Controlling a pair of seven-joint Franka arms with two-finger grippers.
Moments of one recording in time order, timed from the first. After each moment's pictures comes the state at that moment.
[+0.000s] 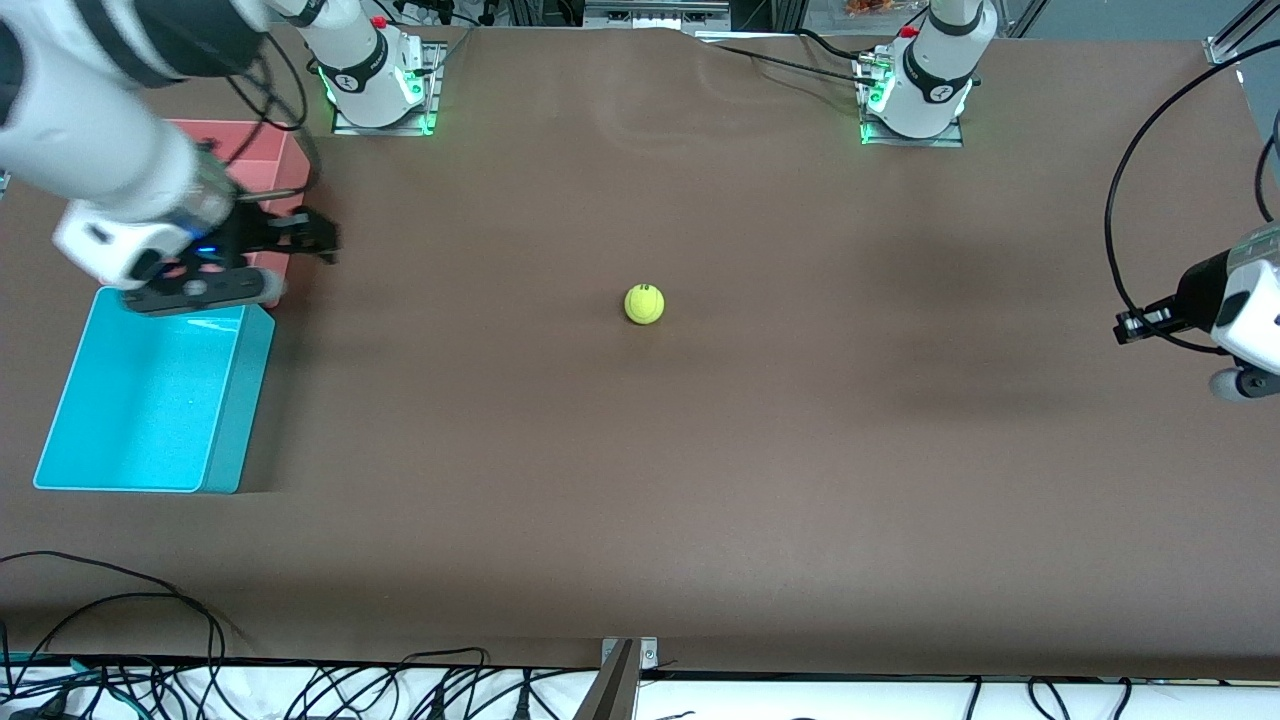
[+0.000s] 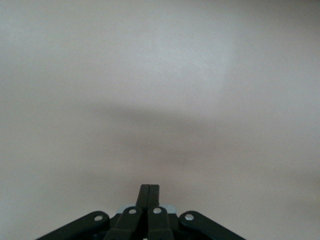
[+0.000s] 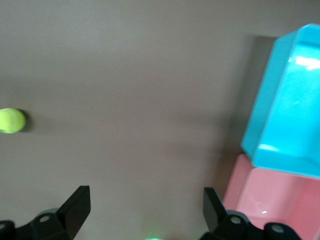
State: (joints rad) left arm 0.07 0.26 -0.03 -1.42 0.02 1.56 -0.13; right arm 0.28 0.16 0.01 -1.52 0.02 1.53 0.13
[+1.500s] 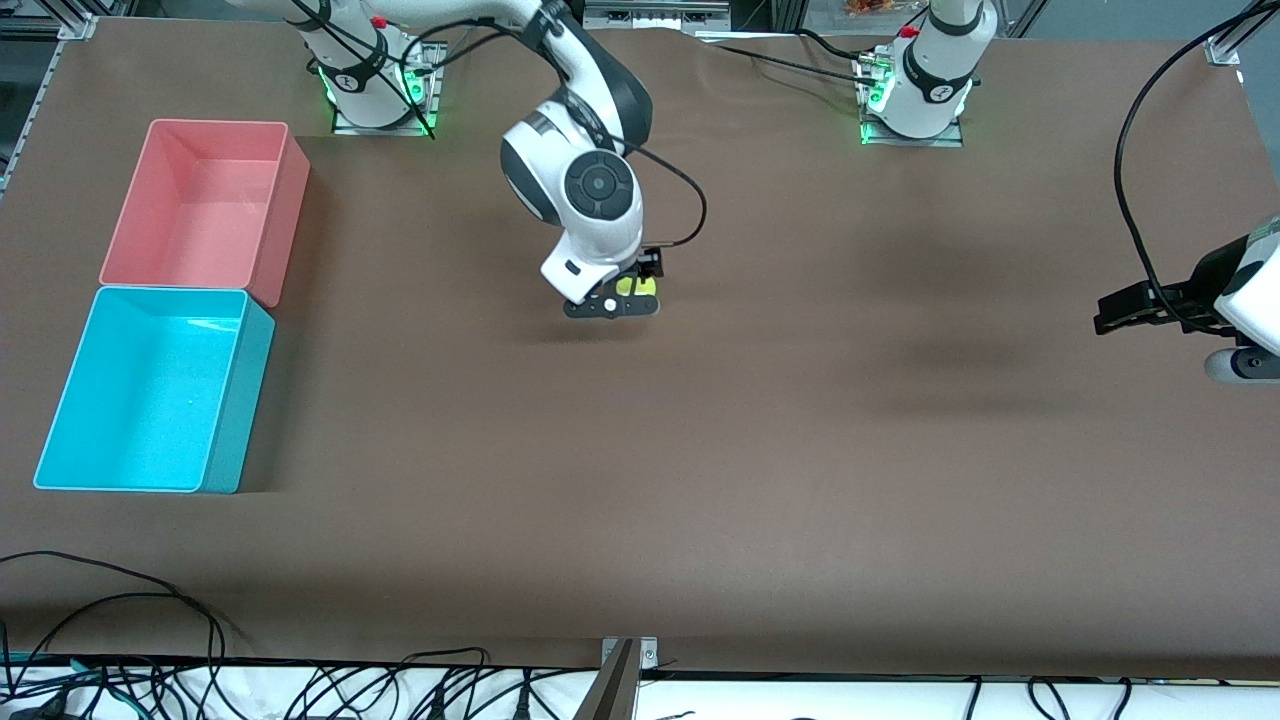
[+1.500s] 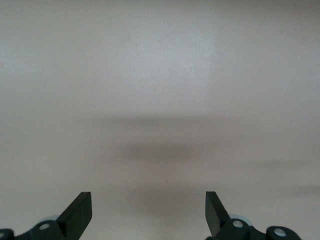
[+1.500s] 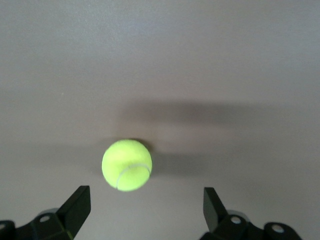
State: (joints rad) left arm 0.06 0.26 -0.03 -1.37 0.02 1.54 -0.01; right arm 0.78 0.58 0.01 -1.56 0.09 2.03 0.68
